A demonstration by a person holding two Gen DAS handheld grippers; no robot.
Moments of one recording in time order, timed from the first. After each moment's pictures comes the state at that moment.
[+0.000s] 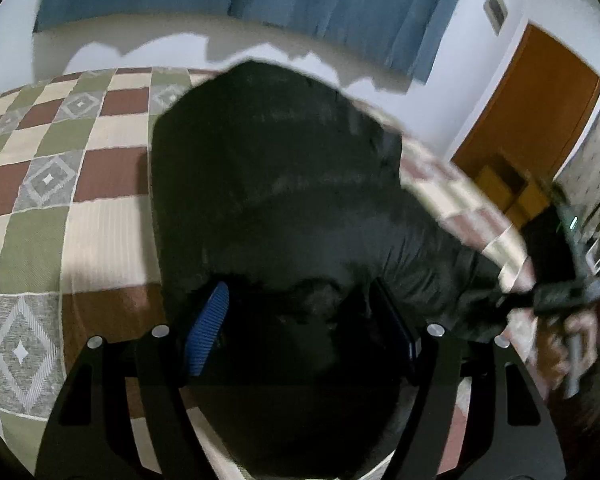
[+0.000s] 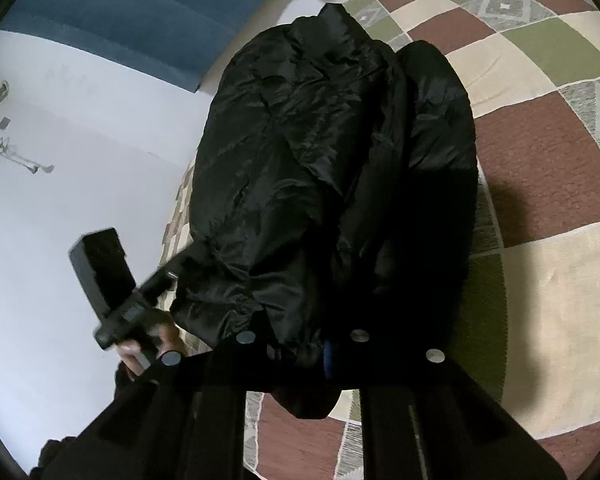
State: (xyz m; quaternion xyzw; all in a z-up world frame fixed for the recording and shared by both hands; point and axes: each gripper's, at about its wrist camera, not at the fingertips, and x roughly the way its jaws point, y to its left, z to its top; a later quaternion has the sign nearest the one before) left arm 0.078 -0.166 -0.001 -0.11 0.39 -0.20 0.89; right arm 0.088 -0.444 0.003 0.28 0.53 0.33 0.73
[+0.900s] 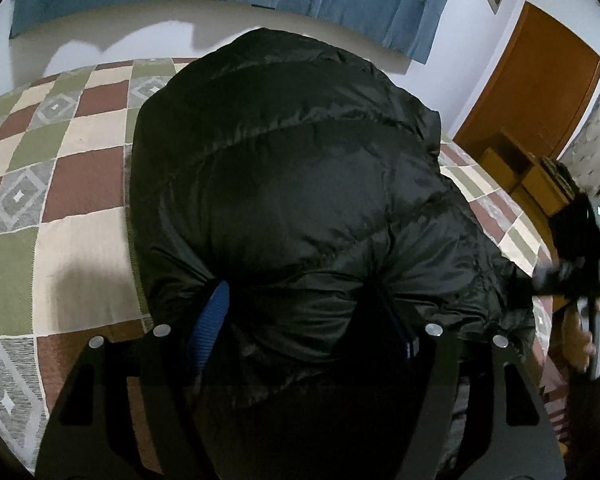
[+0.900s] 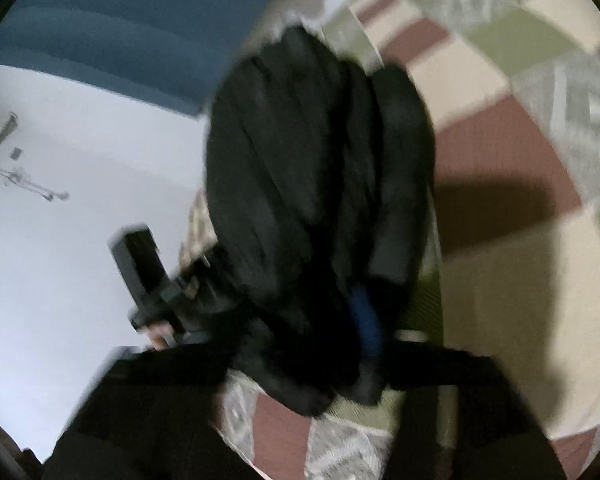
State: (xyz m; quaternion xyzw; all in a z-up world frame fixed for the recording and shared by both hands) left arm 0.125 -0.183 -0.033 -0.07 0.42 -0.21 0.88; right arm 0.104 -0.501 0.006 0.34 0.49 0.33 0.73
